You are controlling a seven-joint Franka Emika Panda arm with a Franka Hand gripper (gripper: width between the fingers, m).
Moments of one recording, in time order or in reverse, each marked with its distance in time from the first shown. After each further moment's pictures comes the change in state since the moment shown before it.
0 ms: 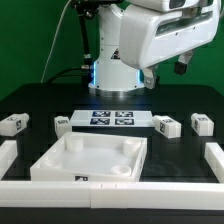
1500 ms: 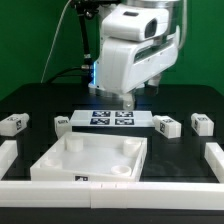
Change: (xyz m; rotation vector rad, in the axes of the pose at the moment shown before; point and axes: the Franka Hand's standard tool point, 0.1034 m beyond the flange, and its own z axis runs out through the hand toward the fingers) arm -0.047 0.011 0.063 -0.068 0.098 -0.229
